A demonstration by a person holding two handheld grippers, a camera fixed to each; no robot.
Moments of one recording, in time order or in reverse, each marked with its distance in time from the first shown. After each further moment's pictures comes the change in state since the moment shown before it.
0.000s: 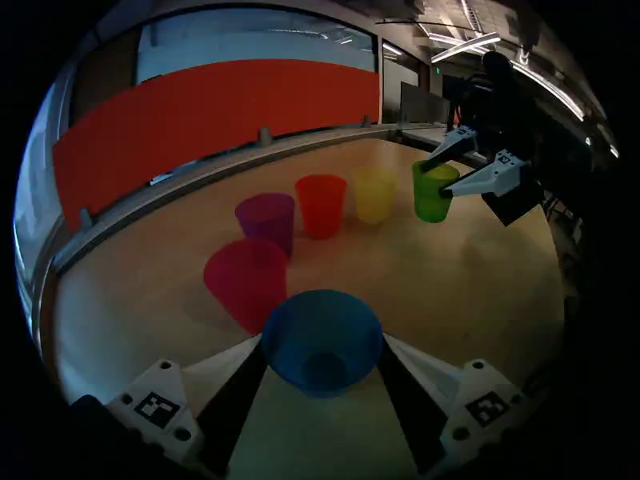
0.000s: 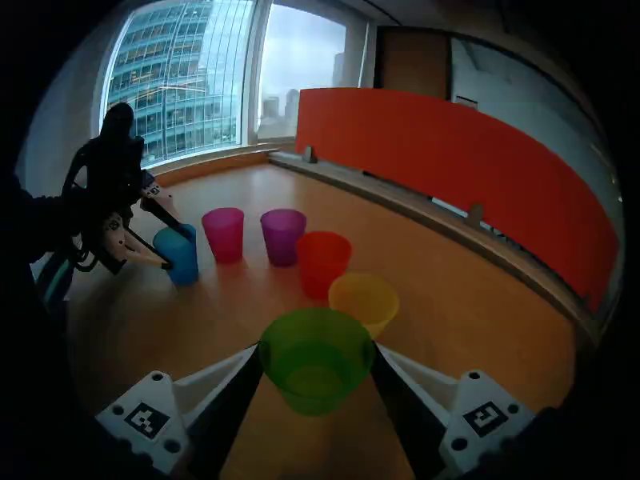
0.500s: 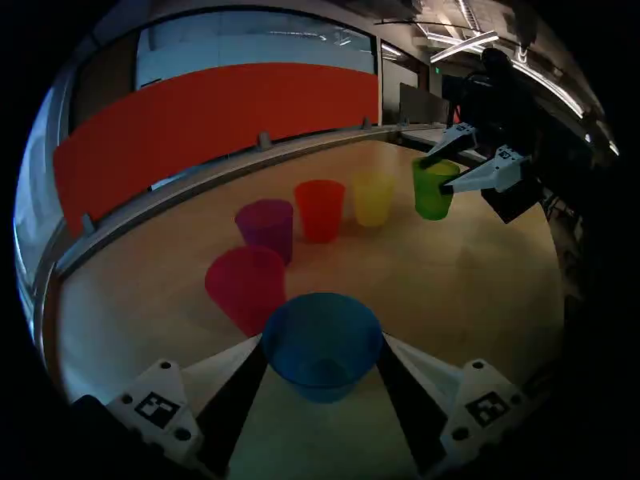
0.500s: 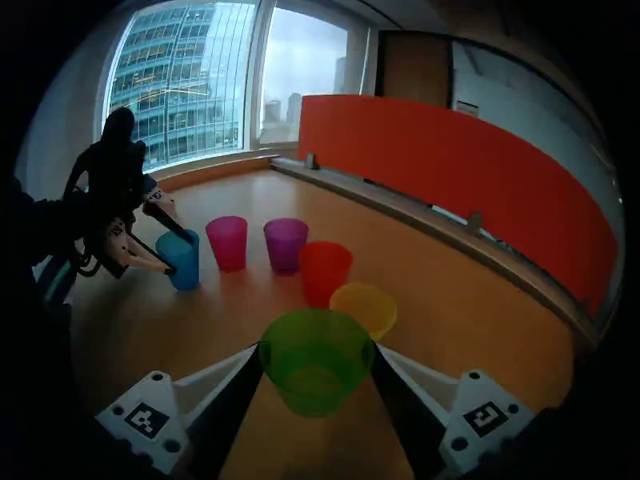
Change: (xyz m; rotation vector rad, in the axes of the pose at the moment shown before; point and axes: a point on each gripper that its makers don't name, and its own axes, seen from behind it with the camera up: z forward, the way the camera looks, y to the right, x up) left arm 0.006 0.002 -0.003 0.008 0.008 0.012; right arm 0.013 -0.001 -0.007 0.006 0.020 -0.008
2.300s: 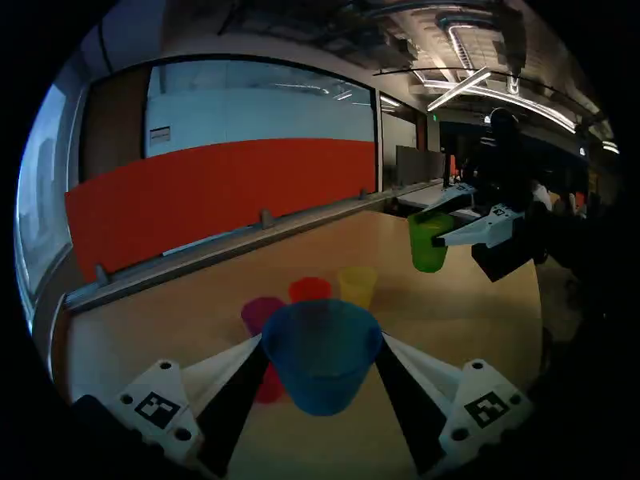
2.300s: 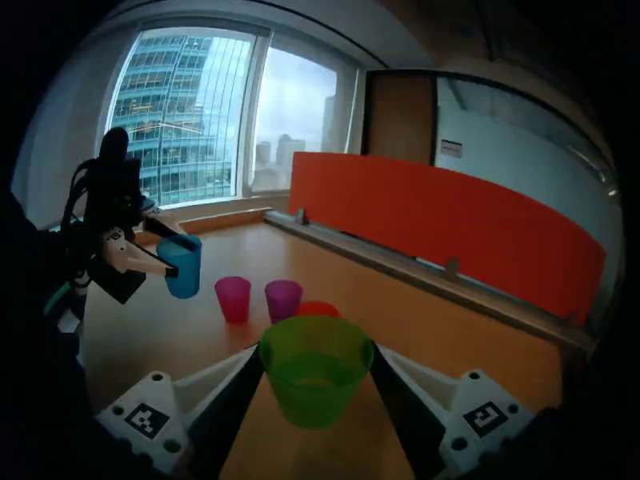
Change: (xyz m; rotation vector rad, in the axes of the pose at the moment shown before) left arm 0.109 0.018 -0.052 0.015 0.250 -0.004; right arm 0.061 -0.002 -0.059 -0.047 0.195 0.009
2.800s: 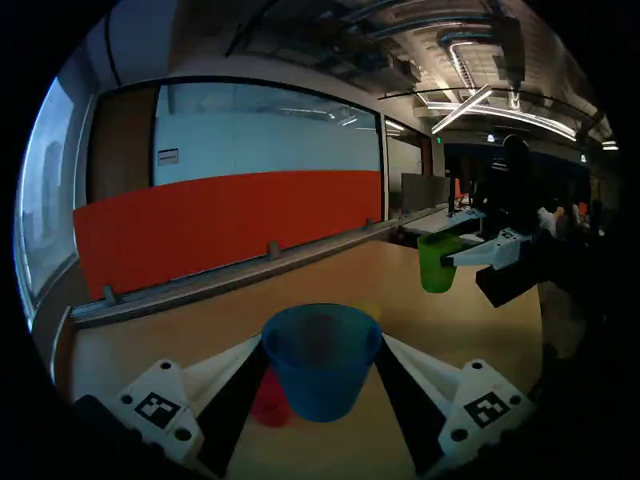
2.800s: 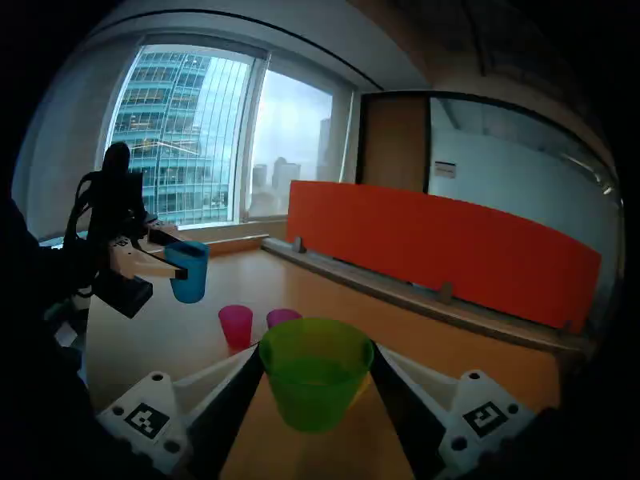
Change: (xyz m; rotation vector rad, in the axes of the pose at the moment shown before) left arm 0.043 -0.004 -0.013 0.031 0.116 -0.006; right arm 0.034 -0.004 -0.016 -0.018 0.111 0.006
